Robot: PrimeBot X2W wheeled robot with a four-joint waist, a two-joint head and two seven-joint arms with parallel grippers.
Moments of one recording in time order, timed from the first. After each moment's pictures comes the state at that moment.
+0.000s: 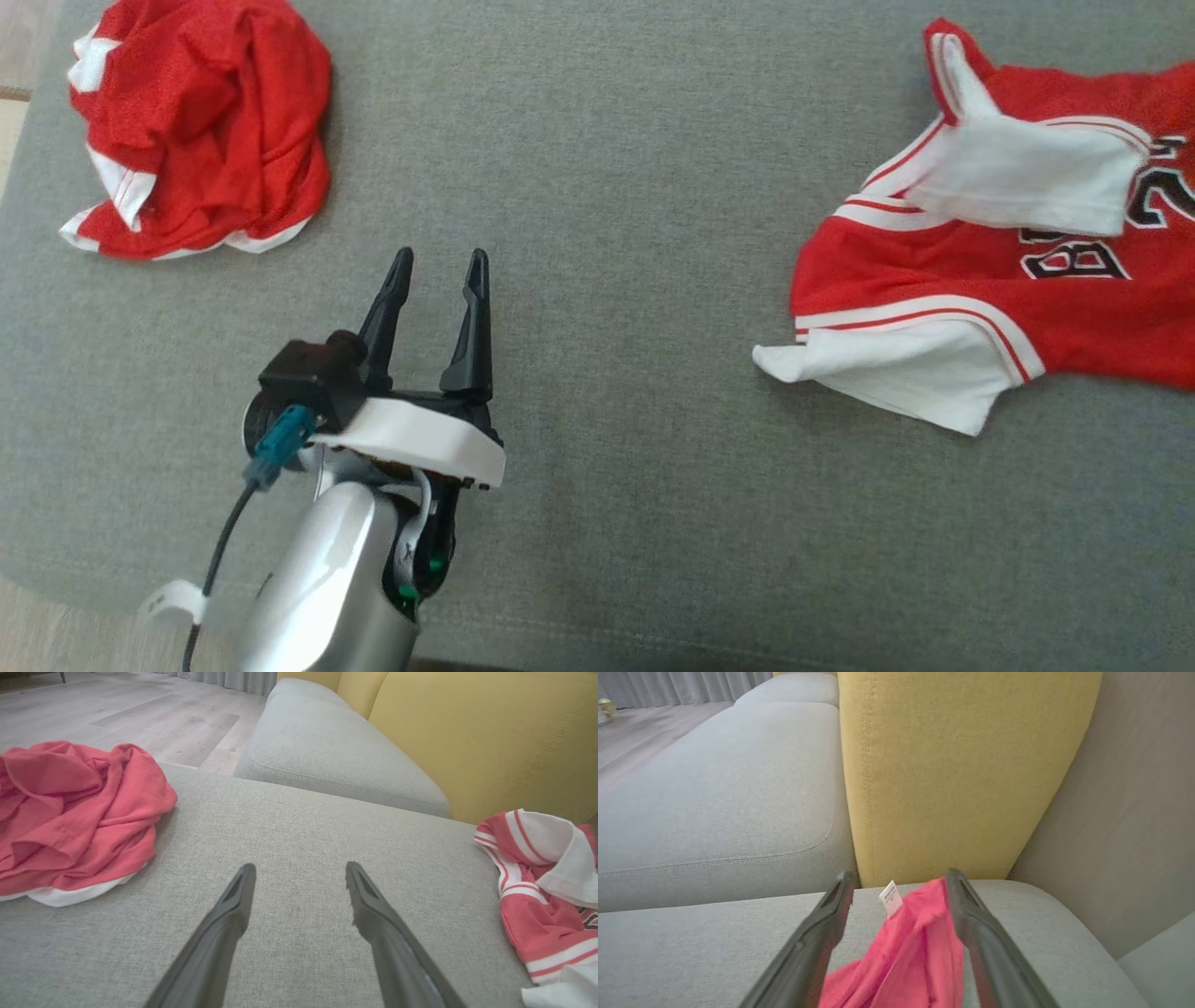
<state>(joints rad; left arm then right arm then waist) -0.28 0.04 -0.37 0.22 -0.35 0.09 -0.25 -1.02 -0.59 -0.15 0.96 0.18 0.13 0.12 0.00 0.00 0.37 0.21</state>
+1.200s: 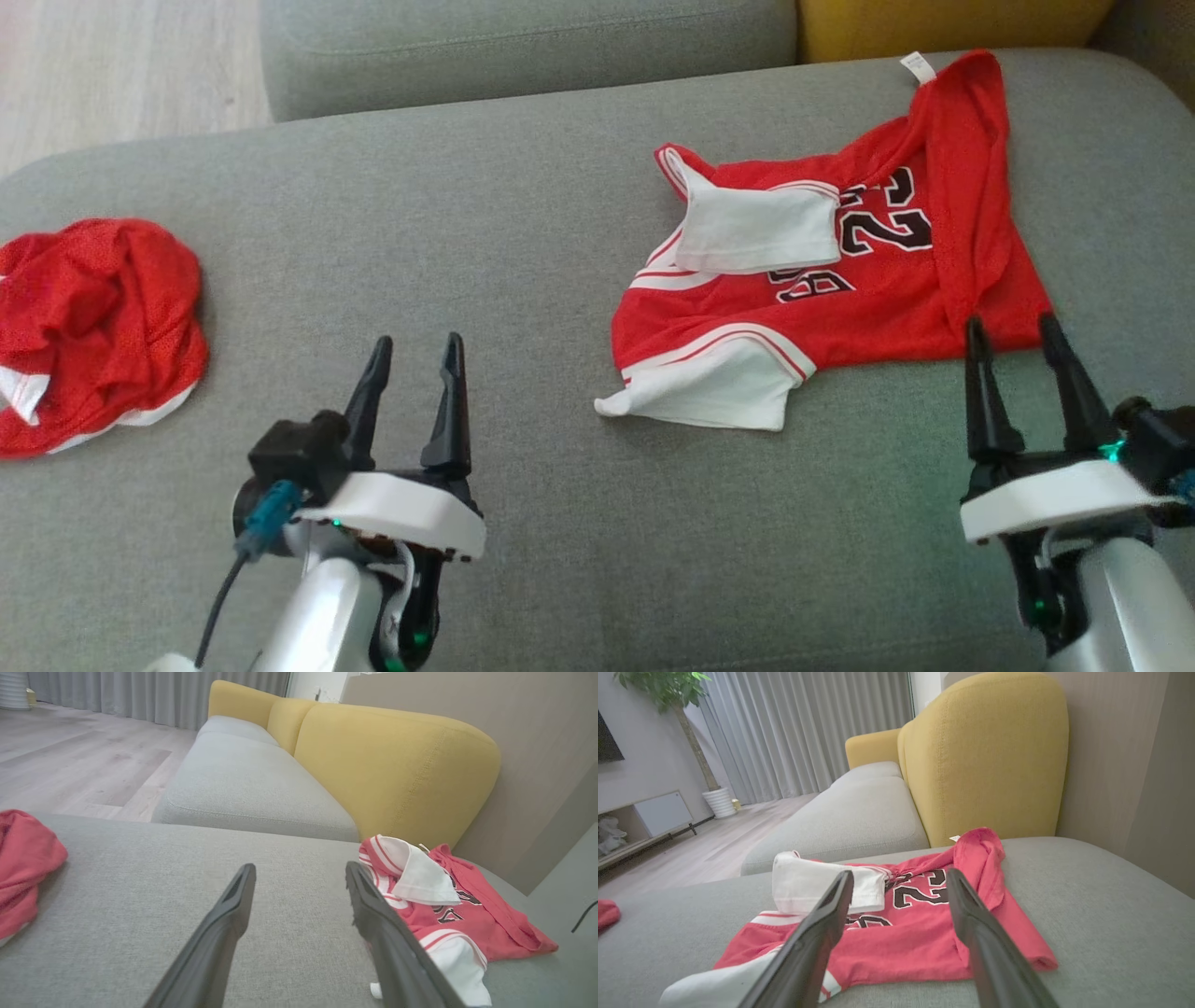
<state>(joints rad) -0.14 0.04 -0.32 0.21 -0.35 0.09 -0.25 -0.11 -0.16 0.03 0.24 0.29 0.13 -0.19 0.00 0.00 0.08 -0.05</state>
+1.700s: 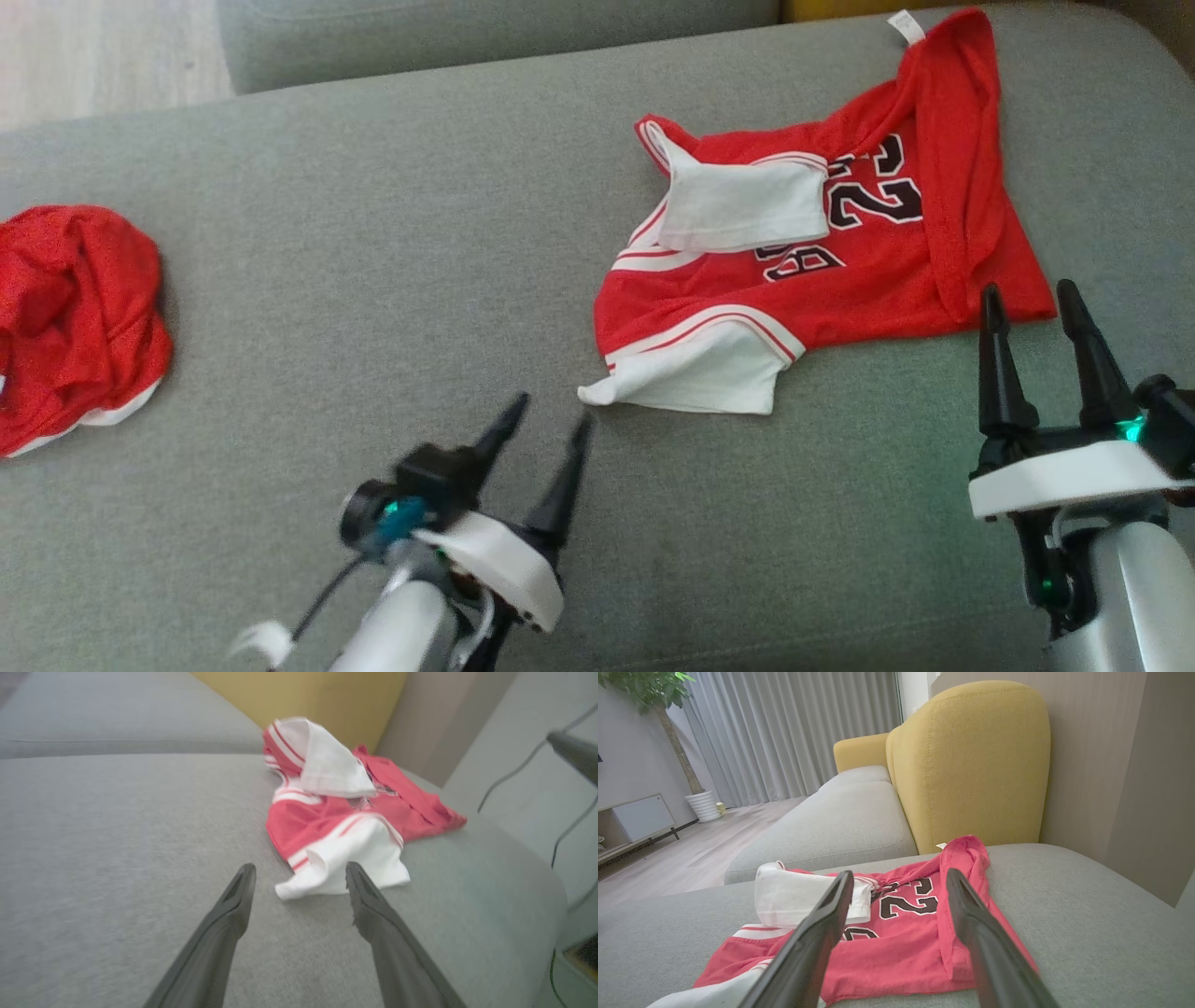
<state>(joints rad) -0.19 0.04 -0.52 0.38 -0.31 -0.07 -0.25 -0.11 -0.13 -0.02 0.14 0.25 0.13 -0.14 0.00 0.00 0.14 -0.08</state>
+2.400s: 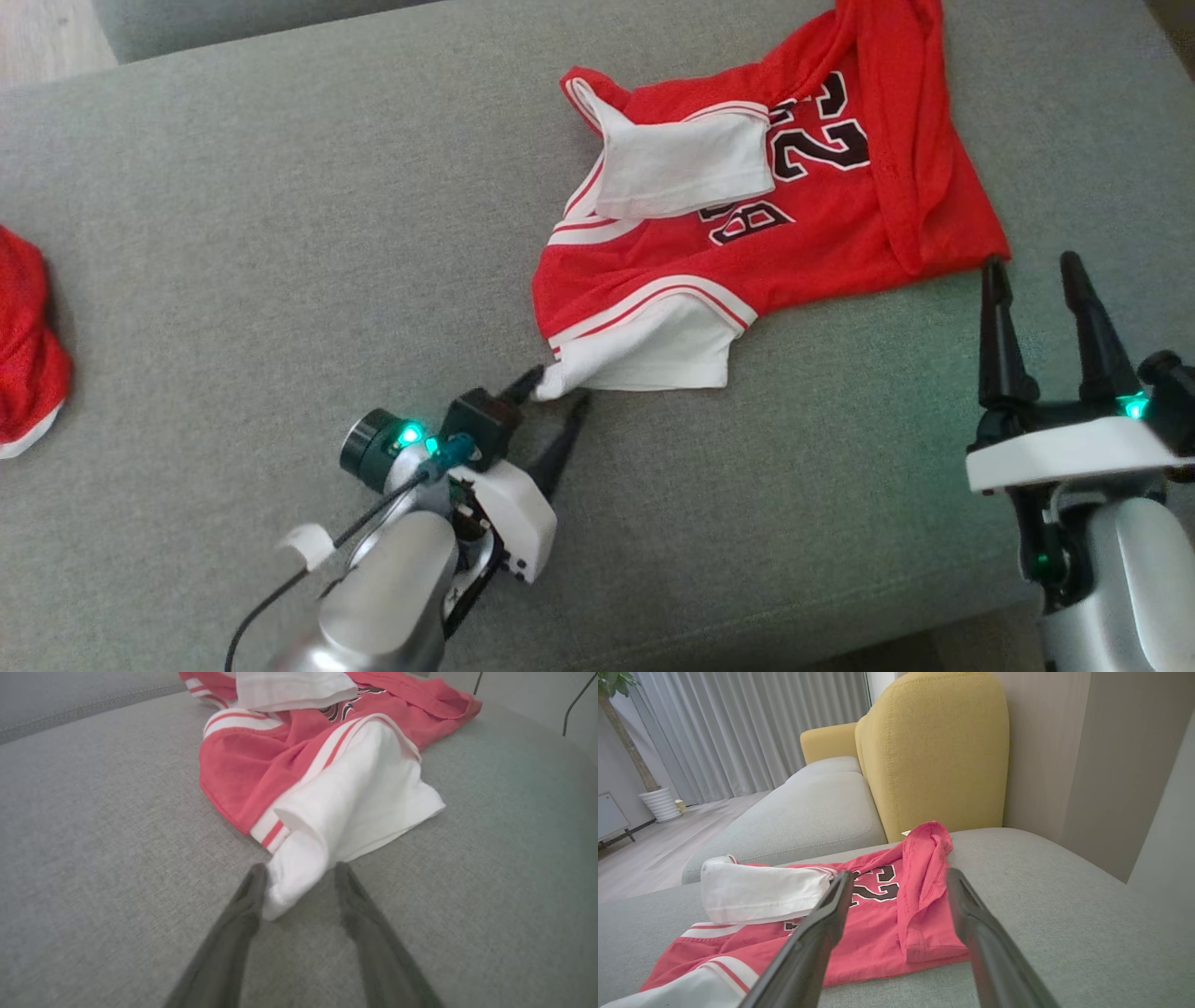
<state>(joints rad) -0.42 0.05 -0.64 0.68 -0.16 -0.09 -0.25 -0.15 -0.11 -0.02 0.14 0.25 0.13 -0.15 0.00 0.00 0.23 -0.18</state>
